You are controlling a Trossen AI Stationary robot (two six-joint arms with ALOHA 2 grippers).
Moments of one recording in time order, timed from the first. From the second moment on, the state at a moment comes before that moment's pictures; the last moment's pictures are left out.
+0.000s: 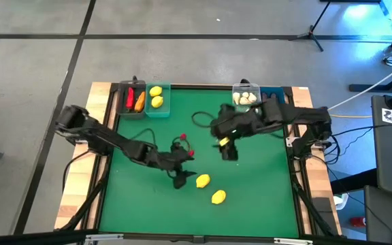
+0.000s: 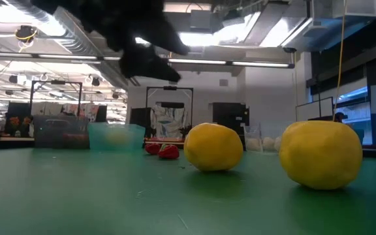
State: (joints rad) left arm -0.31 1.56 0.85 0.12 -0.31 -0.49; right arm 0.18 1.79 2.18 -1.33 0.16 0.05
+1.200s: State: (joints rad) left arm -0.47 2.13 1.17 0.05 -0.74 -0.68; right arm 0.18 1.73 2.32 -1.57 0.22 0.28
